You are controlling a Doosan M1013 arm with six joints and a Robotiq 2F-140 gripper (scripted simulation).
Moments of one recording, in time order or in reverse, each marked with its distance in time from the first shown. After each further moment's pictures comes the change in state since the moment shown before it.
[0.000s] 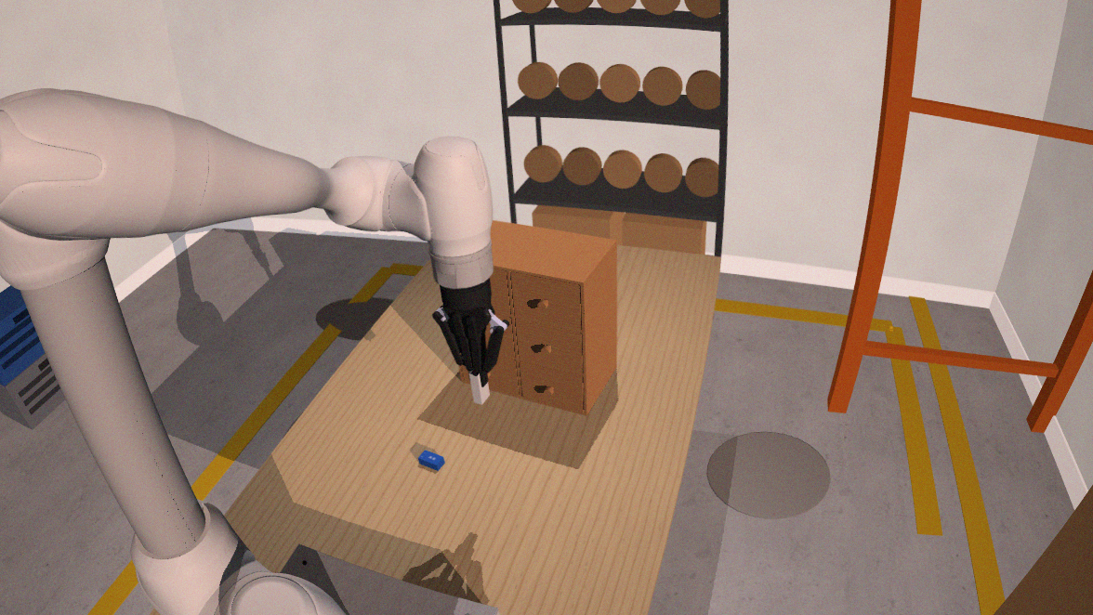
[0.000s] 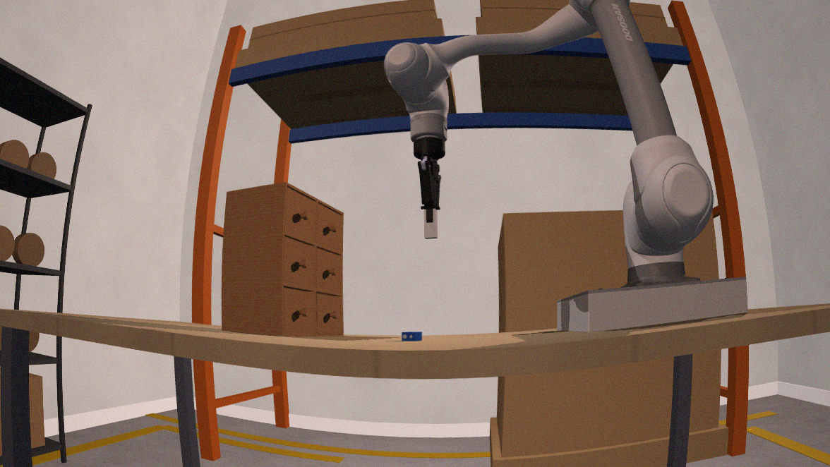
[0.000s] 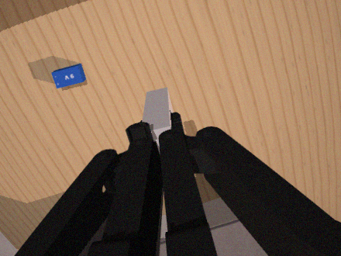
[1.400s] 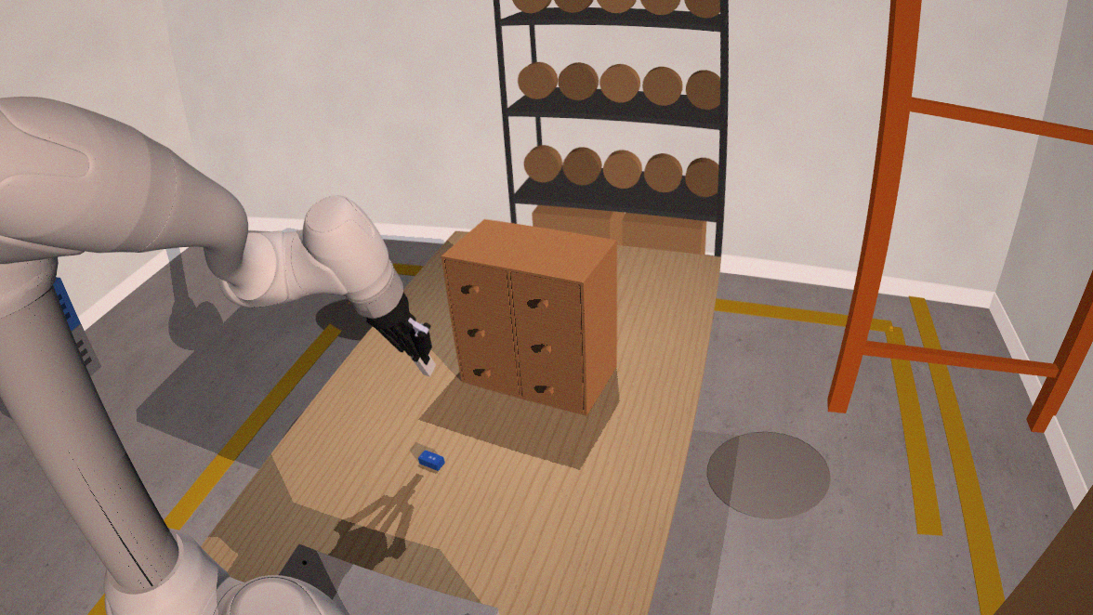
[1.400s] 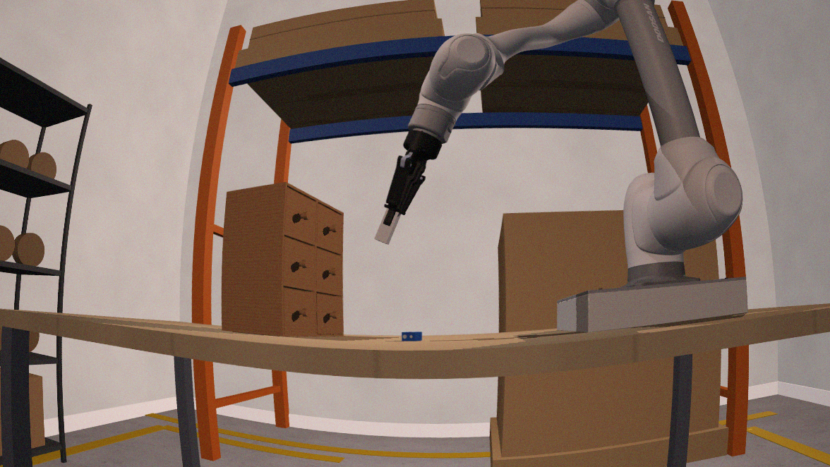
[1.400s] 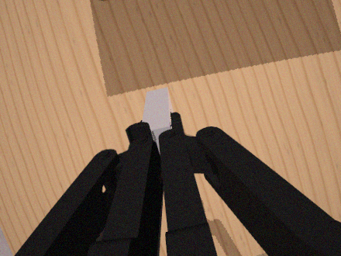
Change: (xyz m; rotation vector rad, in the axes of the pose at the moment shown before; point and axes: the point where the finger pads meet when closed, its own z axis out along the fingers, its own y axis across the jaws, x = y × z) arm 0.049 -0.152 0.033 0.017 0.409 -0.009
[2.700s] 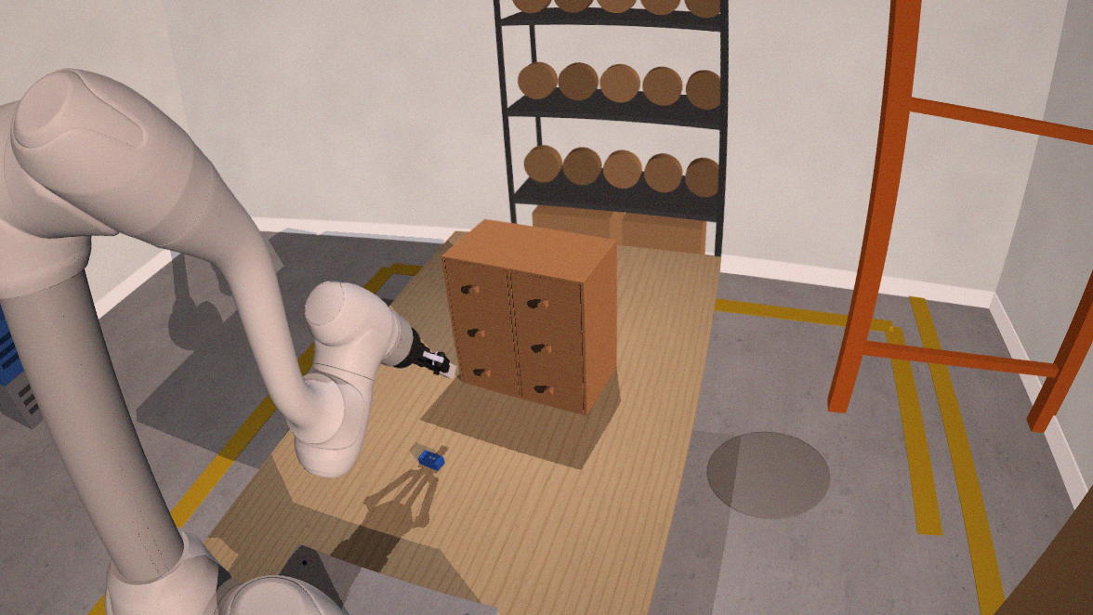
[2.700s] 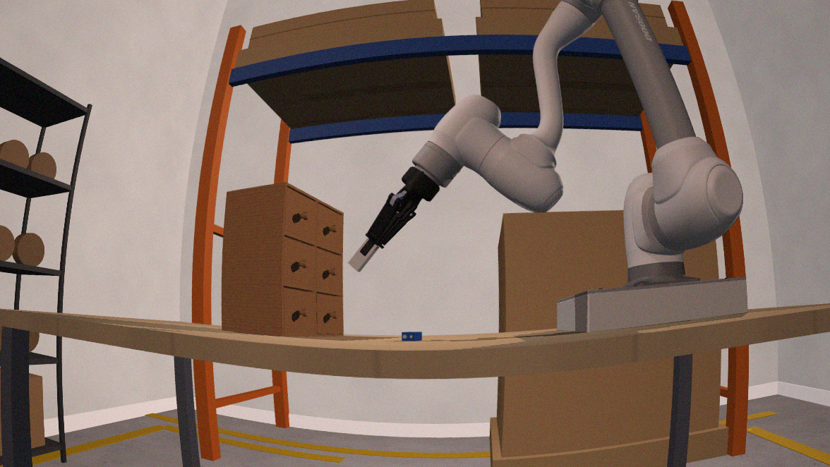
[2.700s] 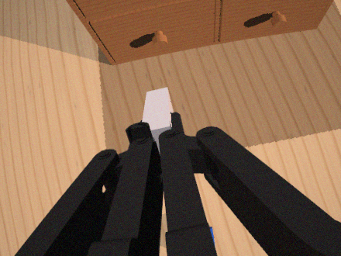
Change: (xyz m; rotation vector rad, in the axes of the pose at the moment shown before) arm 0.027 0.005 0.071 0.002 0.300 -0.026
